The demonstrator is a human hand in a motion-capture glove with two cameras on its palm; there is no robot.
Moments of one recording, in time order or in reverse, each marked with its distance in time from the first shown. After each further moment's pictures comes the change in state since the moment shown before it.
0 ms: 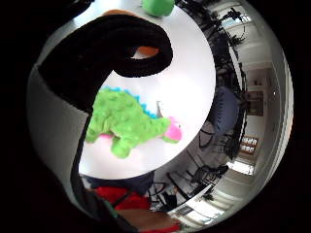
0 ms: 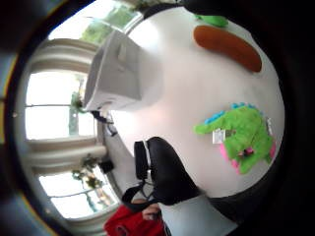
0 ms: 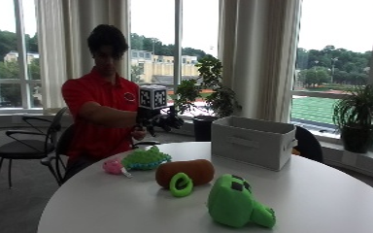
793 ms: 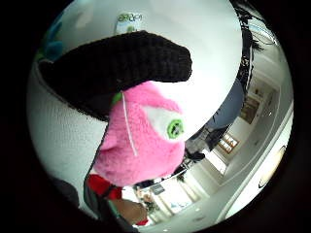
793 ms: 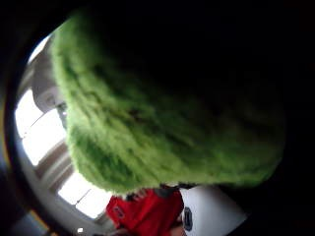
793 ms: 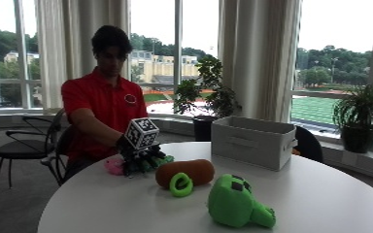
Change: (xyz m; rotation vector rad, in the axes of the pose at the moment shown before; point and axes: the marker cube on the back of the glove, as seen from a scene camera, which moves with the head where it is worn) arm 0.085 0.021 0.117 -0.433 0.110 -0.020
